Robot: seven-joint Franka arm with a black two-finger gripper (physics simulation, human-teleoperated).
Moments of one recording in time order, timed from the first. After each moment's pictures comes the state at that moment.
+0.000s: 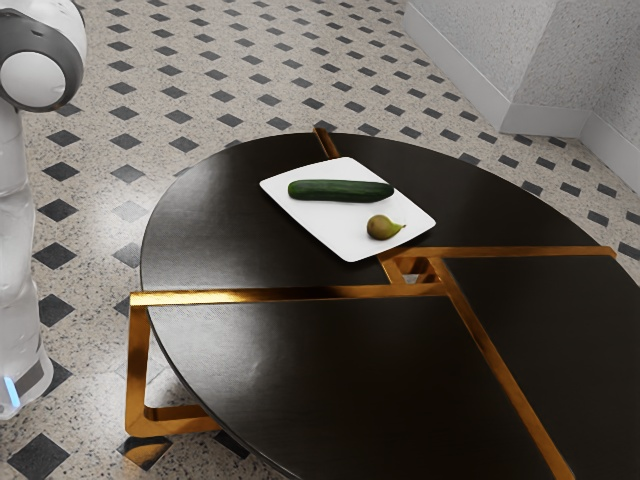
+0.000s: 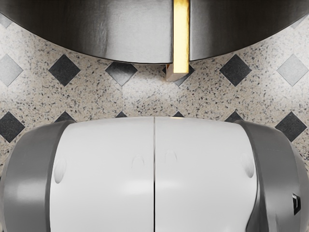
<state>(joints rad) 0.00 0.00 0.00 -0.07 0.00 0.00 0.00</state>
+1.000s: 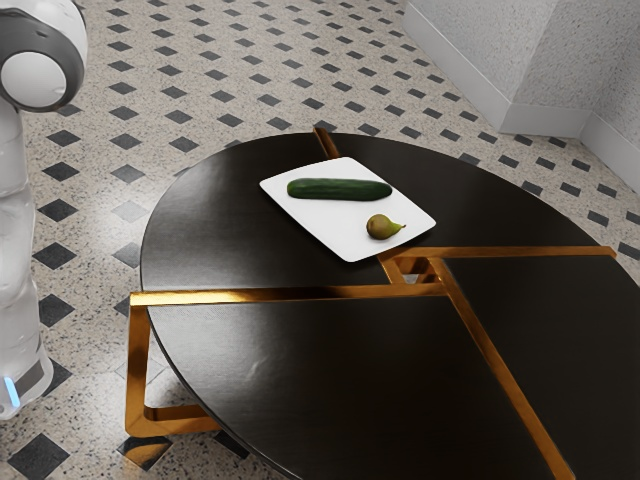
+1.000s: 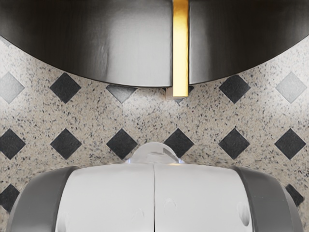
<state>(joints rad) 0.00 0.00 0.00 -0.14 0.00 0.10 0.00</state>
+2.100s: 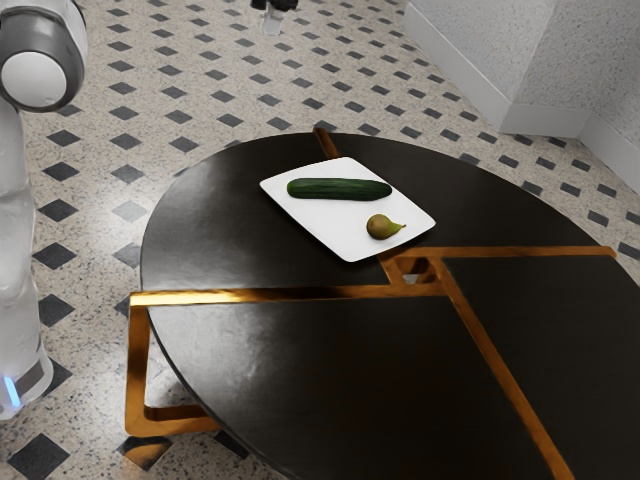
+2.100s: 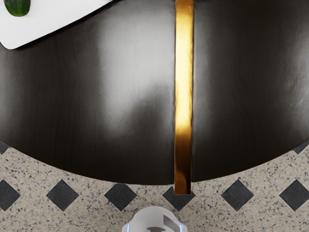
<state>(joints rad) 0.00 0.00 0.00 -0.81 0.00 0.71 0.00</state>
